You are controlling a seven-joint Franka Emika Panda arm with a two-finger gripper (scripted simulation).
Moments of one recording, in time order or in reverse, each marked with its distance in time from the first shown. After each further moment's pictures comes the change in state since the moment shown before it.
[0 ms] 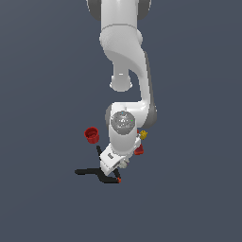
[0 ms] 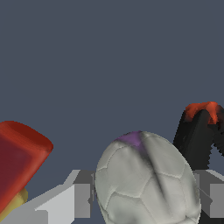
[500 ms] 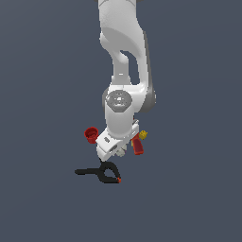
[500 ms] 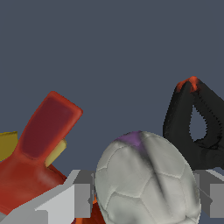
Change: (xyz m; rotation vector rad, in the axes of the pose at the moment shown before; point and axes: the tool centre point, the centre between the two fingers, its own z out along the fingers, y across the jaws) arm -0.035 -0.018 -0.046 0.000 -0.001 0.000
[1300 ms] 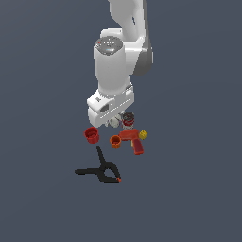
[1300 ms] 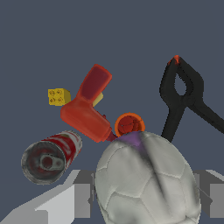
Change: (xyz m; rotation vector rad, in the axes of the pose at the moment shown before) arm -0.078 -0.039 -0.104 0.001 0.000 0.000
